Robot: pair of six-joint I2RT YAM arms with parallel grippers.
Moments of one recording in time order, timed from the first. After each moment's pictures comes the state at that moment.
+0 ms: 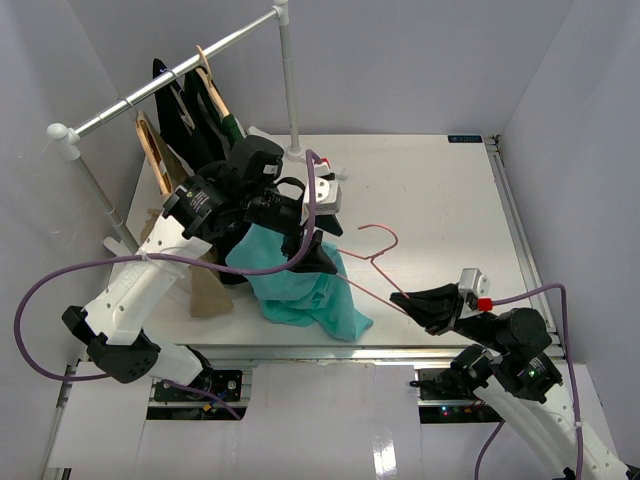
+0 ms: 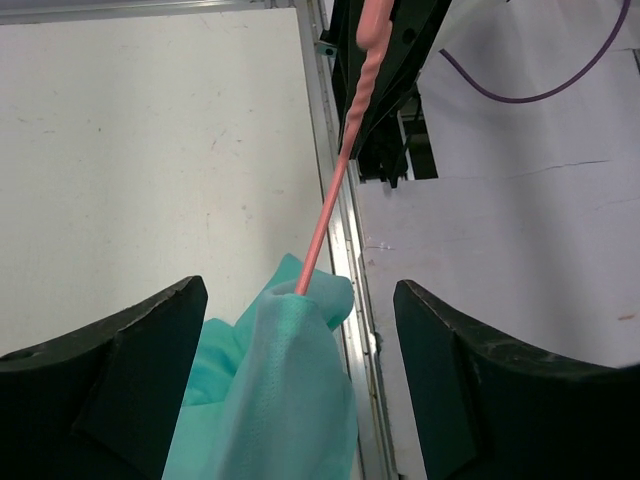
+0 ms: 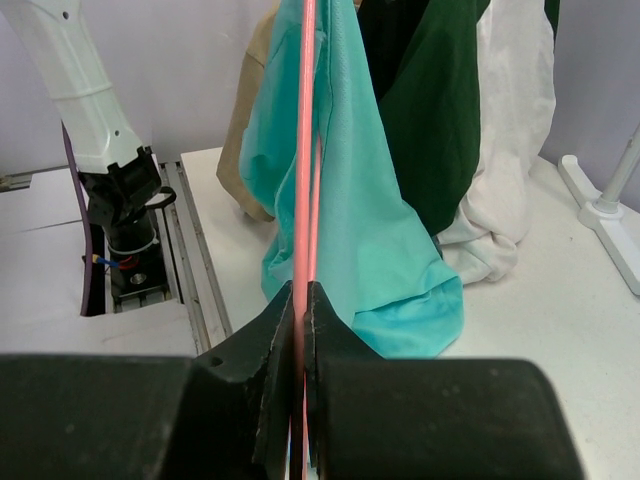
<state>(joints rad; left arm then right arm) -0.77 1.41 1.81 -1.02 0.87 0.47 0.69 0.04 0.39 -0.09 -0.52 0.10</state>
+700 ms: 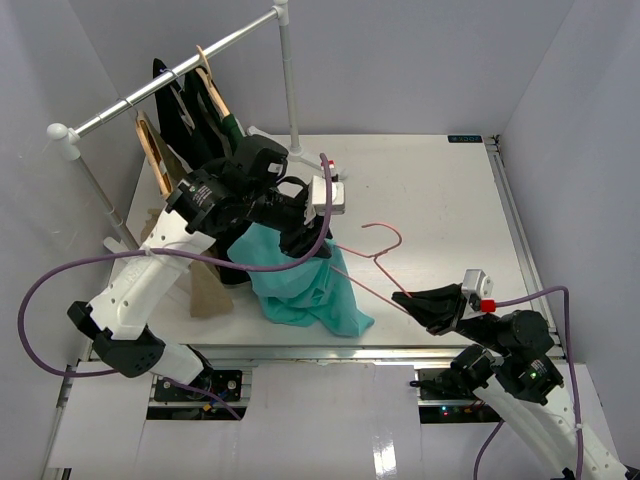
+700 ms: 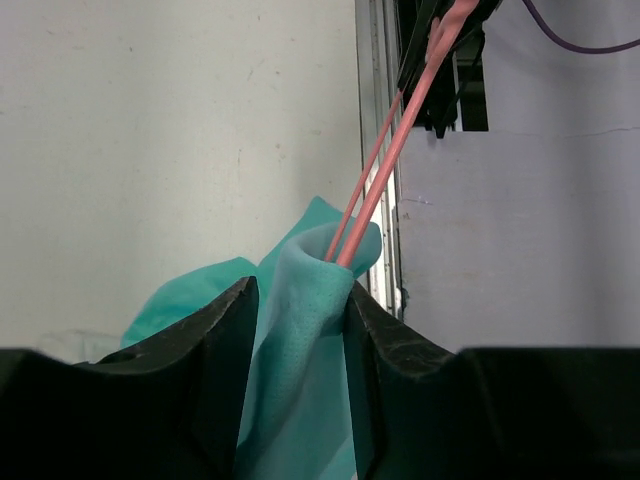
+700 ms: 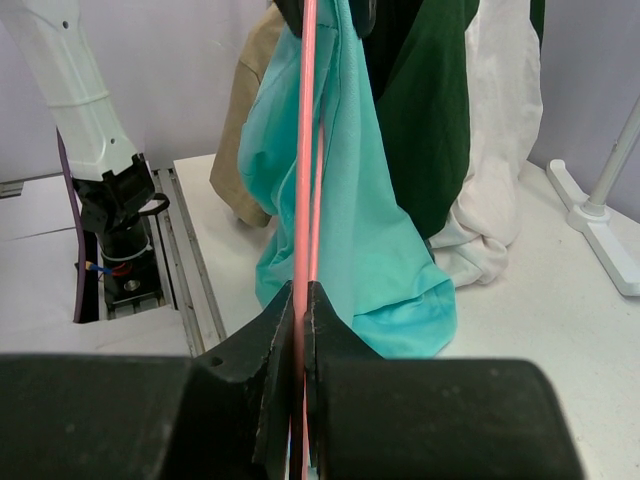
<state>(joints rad) -0.77 1.45 1.87 -1.14 0.70 0.53 0.69 0.02 0.39 -0.09 -0.49 0.10</state>
